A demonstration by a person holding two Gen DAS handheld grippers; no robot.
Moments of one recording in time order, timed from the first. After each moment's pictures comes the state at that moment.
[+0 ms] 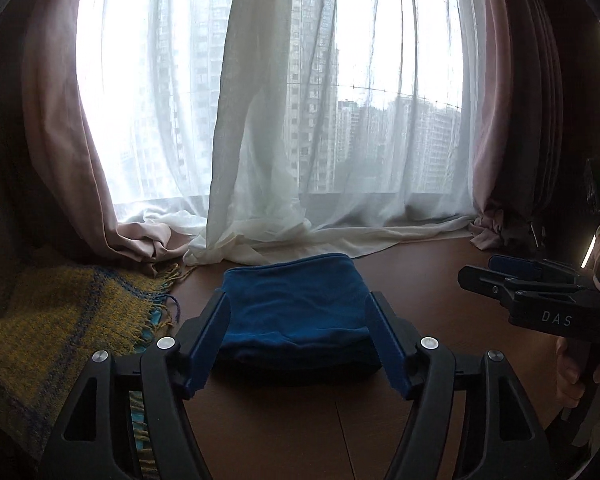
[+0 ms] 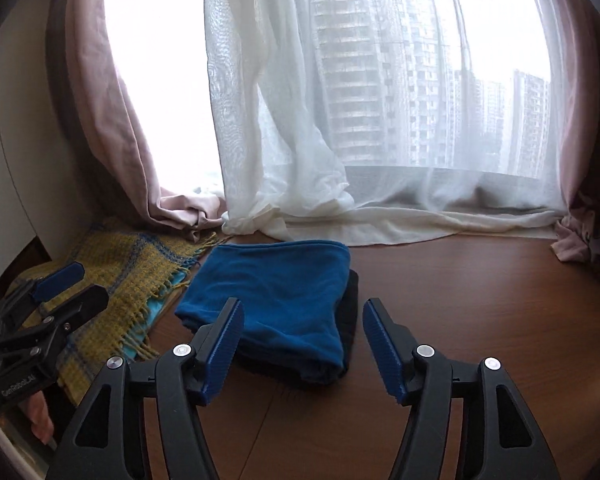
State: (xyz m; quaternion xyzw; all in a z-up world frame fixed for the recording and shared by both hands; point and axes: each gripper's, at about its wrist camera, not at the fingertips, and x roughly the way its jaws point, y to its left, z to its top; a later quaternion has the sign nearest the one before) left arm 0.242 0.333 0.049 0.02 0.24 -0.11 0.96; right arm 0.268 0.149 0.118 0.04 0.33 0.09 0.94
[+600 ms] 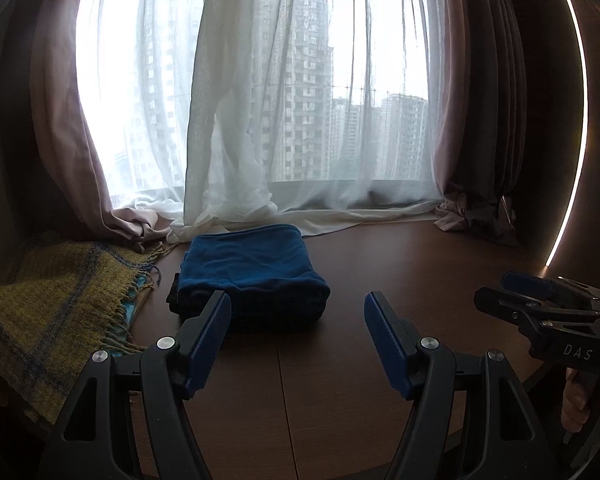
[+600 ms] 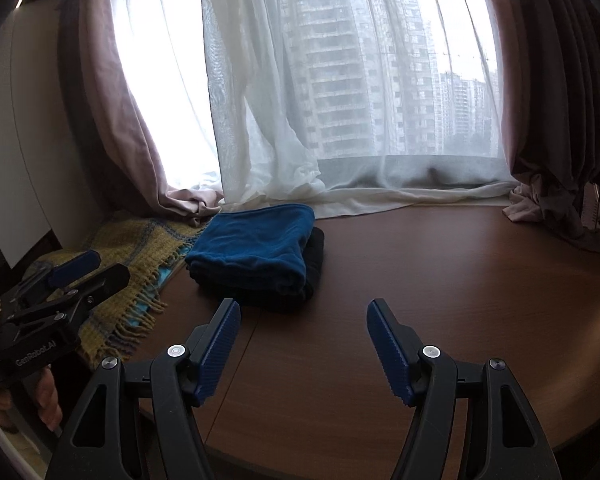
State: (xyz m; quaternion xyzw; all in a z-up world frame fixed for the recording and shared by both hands) left arm 0.125 0.277 0.048 0.03 0.24 -0.12 0.96; right arm 0.117 0.098 0.124 0.05 0.32 0.07 0.94
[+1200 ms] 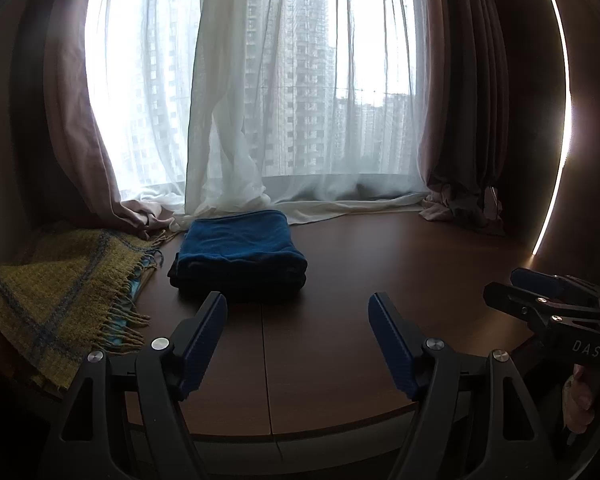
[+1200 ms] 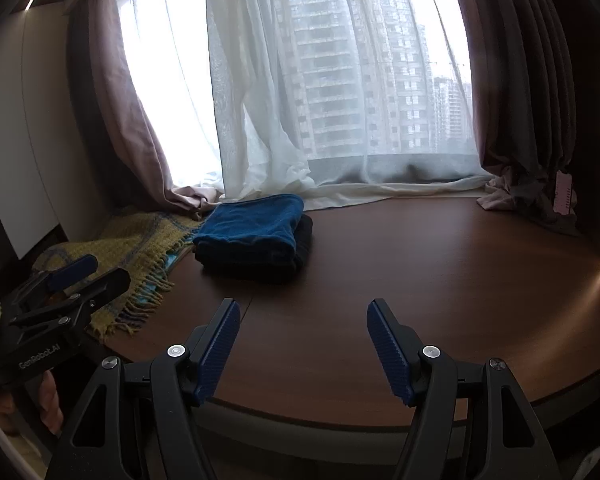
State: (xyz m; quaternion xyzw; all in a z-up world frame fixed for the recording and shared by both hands) left arm 0.051 0.259 0.049 0.03 0.25 -0.12 0.96; right arm 0.035 0.081 0.131 0.06 0.31 0.06 0.95
